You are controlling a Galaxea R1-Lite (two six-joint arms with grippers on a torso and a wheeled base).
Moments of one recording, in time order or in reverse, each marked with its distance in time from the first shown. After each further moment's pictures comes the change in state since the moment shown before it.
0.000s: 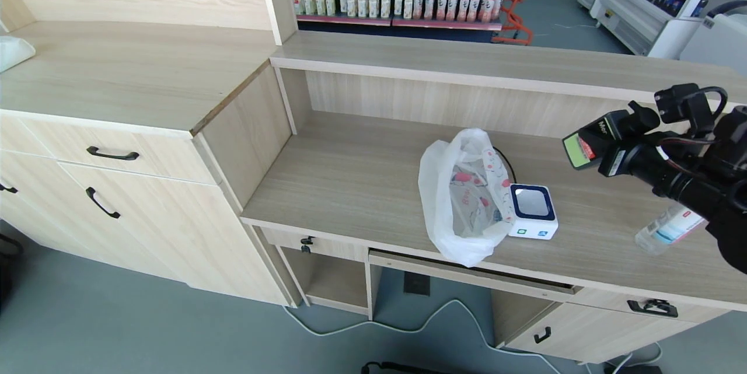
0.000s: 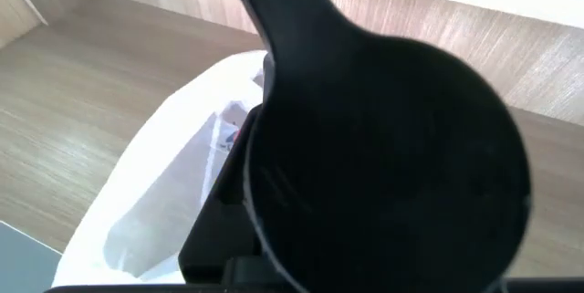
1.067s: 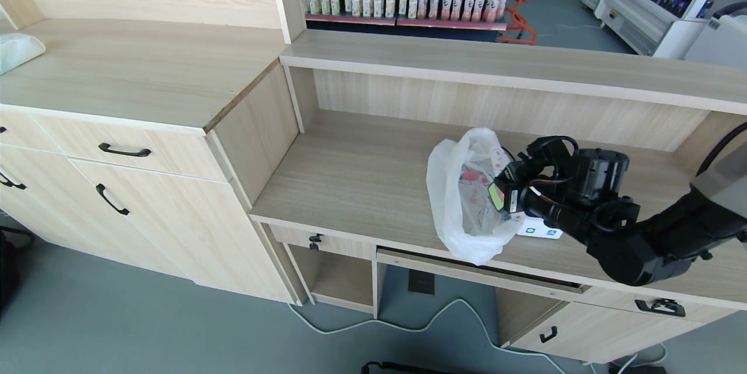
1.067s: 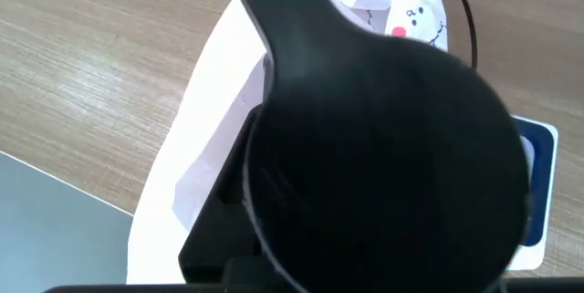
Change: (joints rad) left arm 0.000 0.000 -0.001 0.000 0.001 -0.001; right arm 0.279 0.275 -0.091 0.051 -0.287 0.035
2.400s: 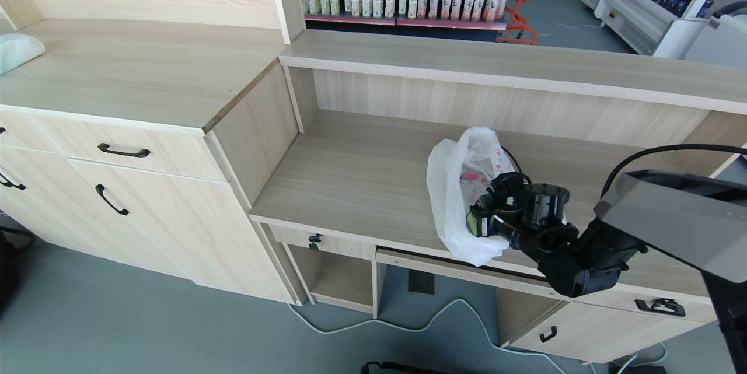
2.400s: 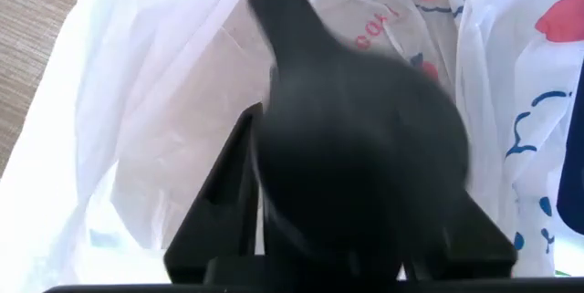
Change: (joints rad) left arm 0.000 0.000 0.000 0.000 0.000 0.000; right arm 0.017 0.314 -0.131 -0.105 0.004 0.002
